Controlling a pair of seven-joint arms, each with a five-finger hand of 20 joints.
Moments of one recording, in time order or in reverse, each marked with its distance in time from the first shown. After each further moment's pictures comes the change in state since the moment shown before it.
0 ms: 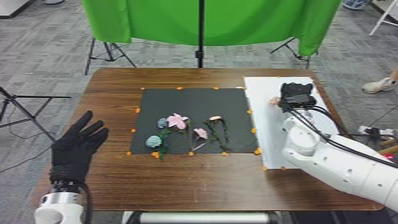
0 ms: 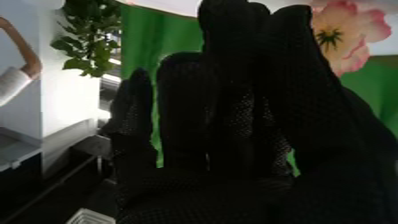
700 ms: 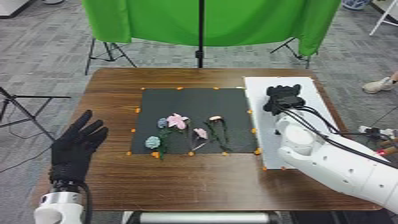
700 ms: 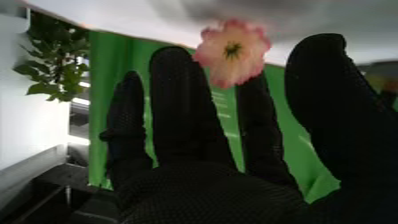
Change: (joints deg) left arm -0.1 0.1 0.0 0.0 -0.1 0.0 0.3; right arm -1.0 -0.2 2.4 -4.4 3.4 -8.2 -5.6
